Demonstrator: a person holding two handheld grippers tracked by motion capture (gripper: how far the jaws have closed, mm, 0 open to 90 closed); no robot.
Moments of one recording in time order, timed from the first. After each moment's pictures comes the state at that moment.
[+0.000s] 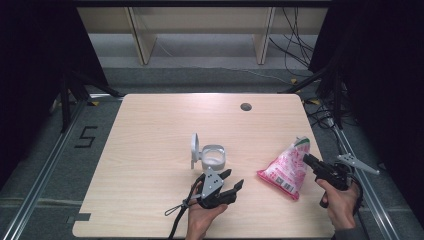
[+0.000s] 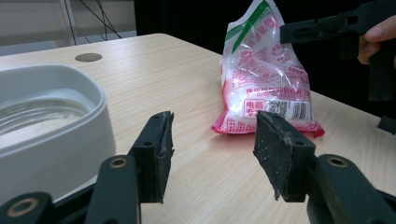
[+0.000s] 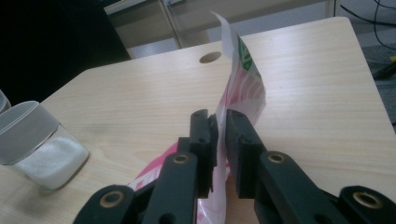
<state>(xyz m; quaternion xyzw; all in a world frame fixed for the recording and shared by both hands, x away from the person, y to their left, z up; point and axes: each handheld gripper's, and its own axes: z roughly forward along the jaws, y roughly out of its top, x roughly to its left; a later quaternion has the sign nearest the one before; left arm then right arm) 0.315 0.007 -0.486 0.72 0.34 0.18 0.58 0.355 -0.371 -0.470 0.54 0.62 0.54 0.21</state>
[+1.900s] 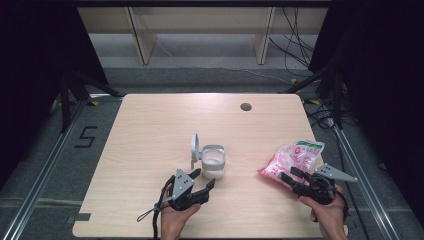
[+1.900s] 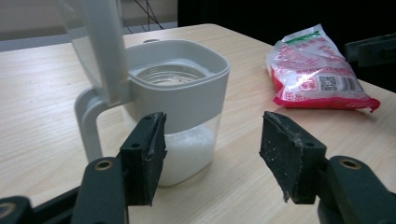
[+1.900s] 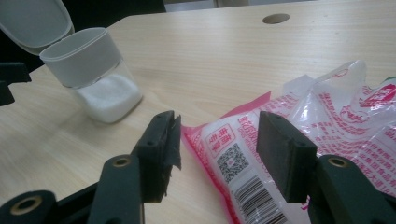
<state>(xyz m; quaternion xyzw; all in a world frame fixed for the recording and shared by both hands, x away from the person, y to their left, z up) 0.309 0.076 -0.482 0.72 0.38 0.22 0.54 0.325 -0.320 -0.474 0.47 0.70 0.52 0.16</state>
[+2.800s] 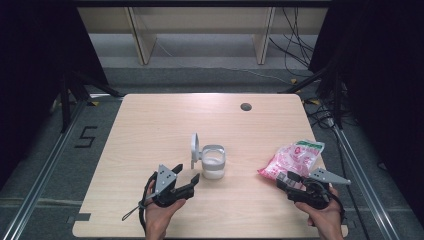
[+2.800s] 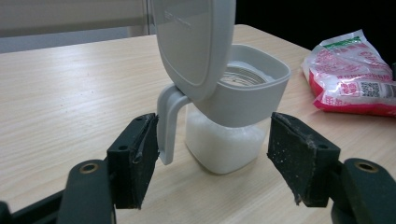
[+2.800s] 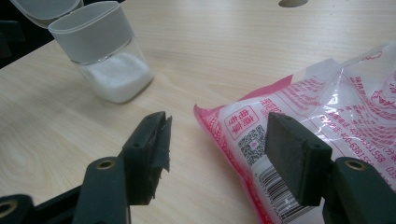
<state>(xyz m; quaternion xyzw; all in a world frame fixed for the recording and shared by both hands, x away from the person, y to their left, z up) 0.315 0.114 -0.471 0.70 0.41 0.25 0.52 0.318 -0.309 -0.478 0.45 0.72 0.50 0.15</state>
